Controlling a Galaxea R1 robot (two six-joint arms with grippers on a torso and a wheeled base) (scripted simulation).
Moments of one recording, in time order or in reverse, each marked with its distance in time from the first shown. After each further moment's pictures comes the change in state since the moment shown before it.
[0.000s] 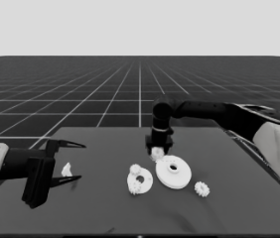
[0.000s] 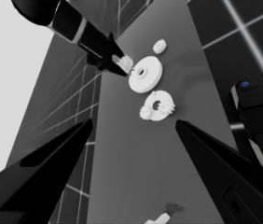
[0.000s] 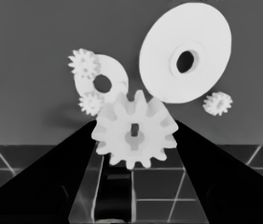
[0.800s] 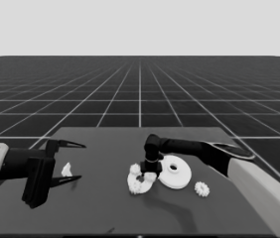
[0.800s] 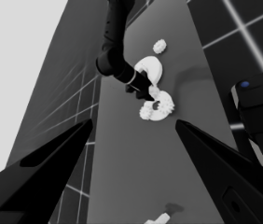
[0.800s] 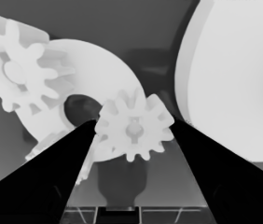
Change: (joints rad) left arm 0.000 0.000 0.000 0.000 0.000 0.000; right arm -0.367 0.106 -0.196 -0.354 0.099 -0.070
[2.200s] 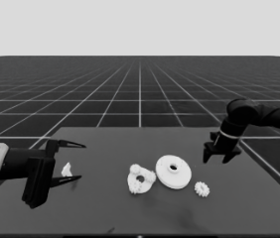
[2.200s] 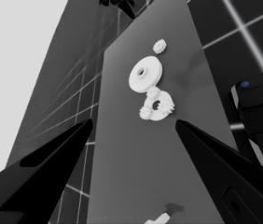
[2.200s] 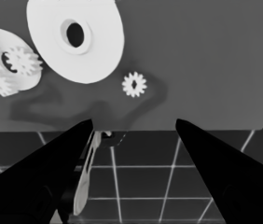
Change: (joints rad) left arm 0.000 0.000 0.000 0.000 0.000 0.000; right arm 0.400 -0.745 0.554 0.377 -0.122 -0.206
